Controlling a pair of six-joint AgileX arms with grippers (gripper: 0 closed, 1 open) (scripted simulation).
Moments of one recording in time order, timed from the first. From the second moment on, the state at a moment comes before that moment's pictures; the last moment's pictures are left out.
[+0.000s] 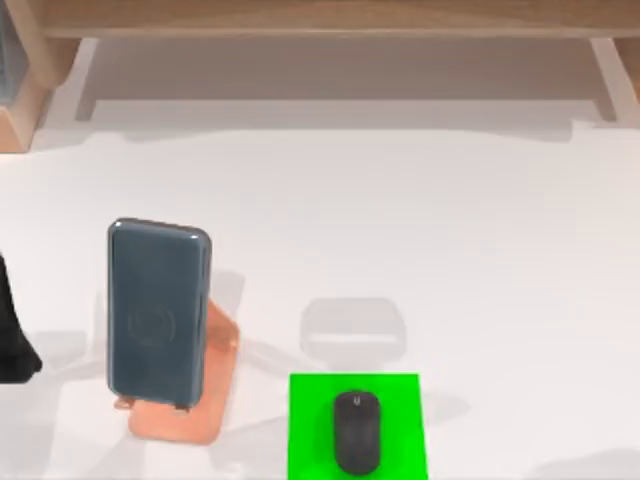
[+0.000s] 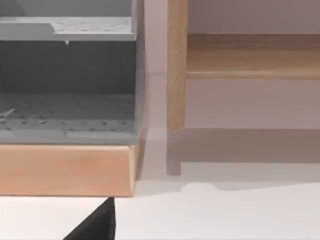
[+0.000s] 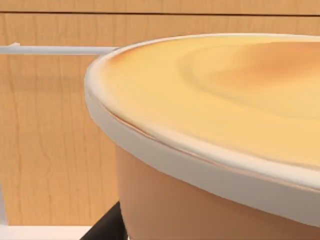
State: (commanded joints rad) left arm 0.00 0.00 0.00 0.00 0.00 0.00; right arm -0.61 2.27 0.78 1.51 -0.57 0.00
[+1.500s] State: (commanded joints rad) left arm 0.00 0.00 0.00 0.00 0.00 0.00; right arm -0.62 2.23 0.77 1.47 -0.57 0.01
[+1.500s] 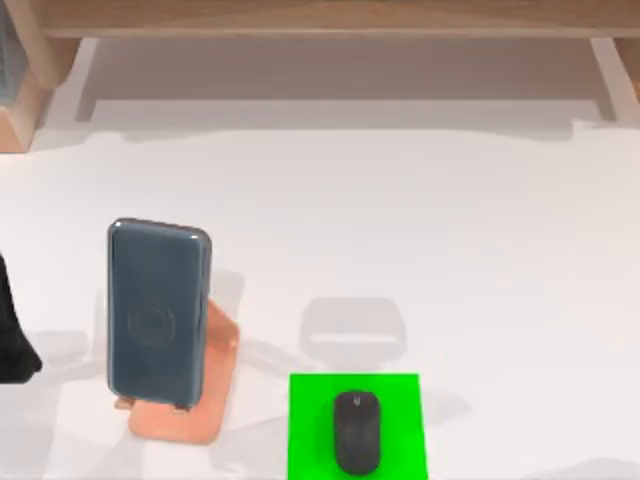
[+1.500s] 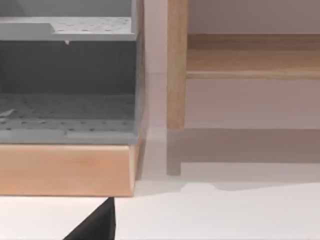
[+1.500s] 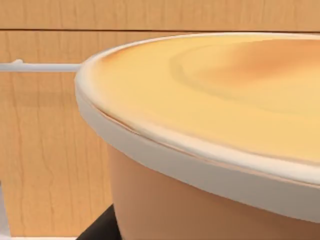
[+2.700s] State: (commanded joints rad) left arm 0.00 0.00 0.00 0.00 0.00 0.00; right arm -0.40 2.05 0.81 1.48 -0.83 -0.01
